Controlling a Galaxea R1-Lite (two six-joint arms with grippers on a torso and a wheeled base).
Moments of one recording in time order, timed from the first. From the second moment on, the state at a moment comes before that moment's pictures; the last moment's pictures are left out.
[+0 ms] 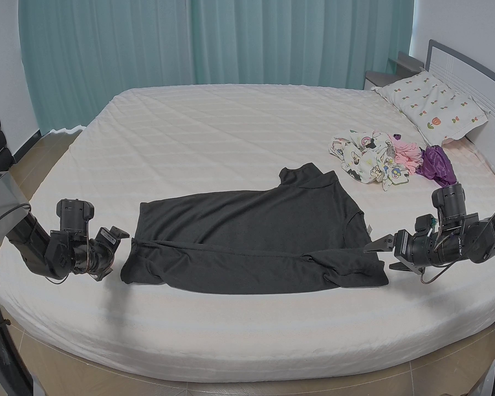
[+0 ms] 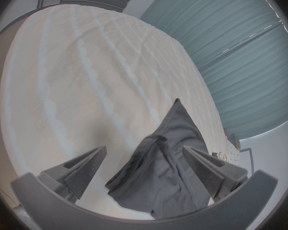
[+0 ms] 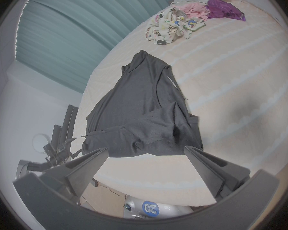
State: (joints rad) left arm 0.02 2.08 -0.81 -0.57 -0.05 -1.02; right arm 0.10 1.87 -0.77 -0.32 0.39 0.51
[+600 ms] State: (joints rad) left arm 0.01 1.99 -0.61 -0.63 -0.15 -1.09; right arm 0.07 1.89 -0.49 -0.80 0.35 0.77
